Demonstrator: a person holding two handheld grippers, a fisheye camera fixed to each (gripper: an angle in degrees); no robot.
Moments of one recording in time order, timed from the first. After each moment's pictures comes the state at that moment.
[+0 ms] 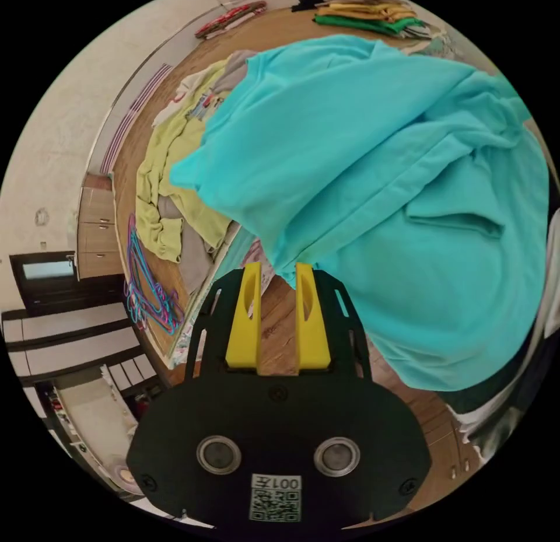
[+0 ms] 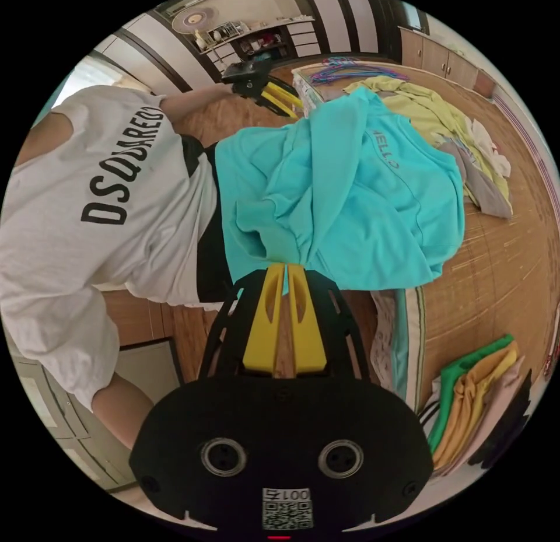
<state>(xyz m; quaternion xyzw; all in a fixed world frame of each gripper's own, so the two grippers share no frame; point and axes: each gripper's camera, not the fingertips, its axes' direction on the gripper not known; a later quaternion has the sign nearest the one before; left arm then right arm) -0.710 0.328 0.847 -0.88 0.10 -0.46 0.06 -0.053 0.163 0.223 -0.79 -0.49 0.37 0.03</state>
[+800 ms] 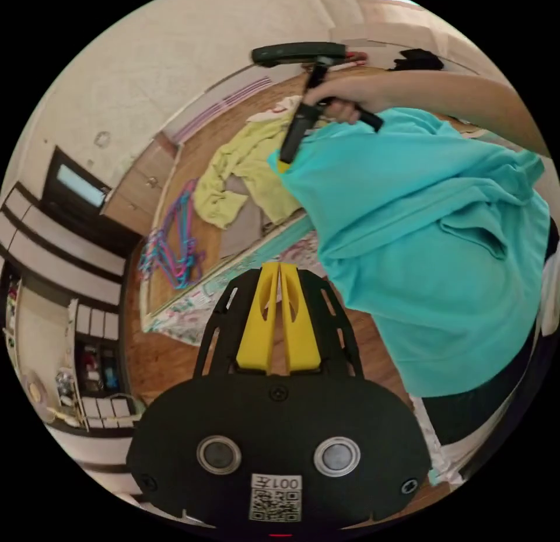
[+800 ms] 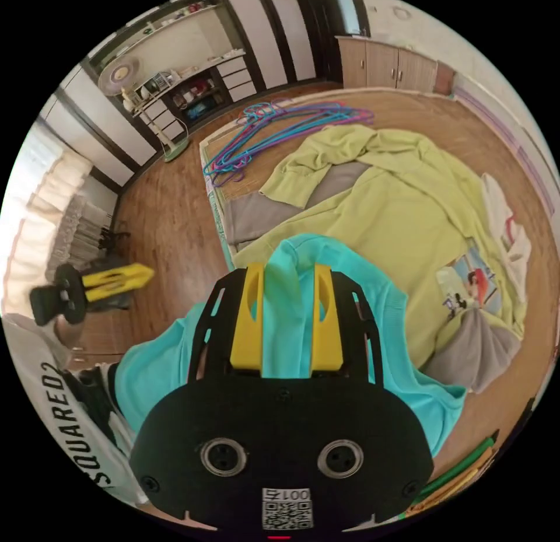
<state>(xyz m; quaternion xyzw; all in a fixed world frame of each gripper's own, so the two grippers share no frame) -0.783 0.196 0.851 -0.89 -0.13 -0.43 0.07 -0.385 0.478 0.221 -0.85 -0.36 0.36 0.12</state>
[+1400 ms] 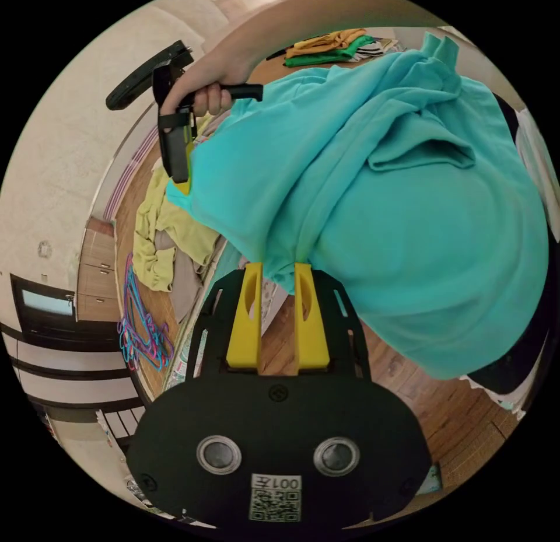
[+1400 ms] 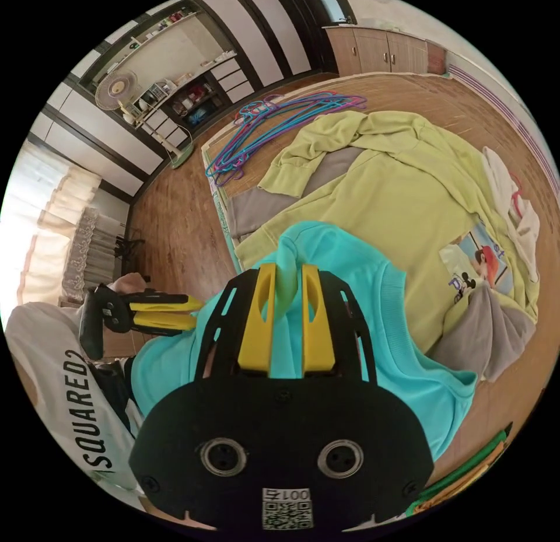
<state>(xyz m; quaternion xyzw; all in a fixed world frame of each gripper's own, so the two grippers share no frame) -0.731 0.188 0.878 -0.86 0.08 -0.45 0.21 -0.401 0.523 0.201 -0.85 -0.34 0.40 0.07</state>
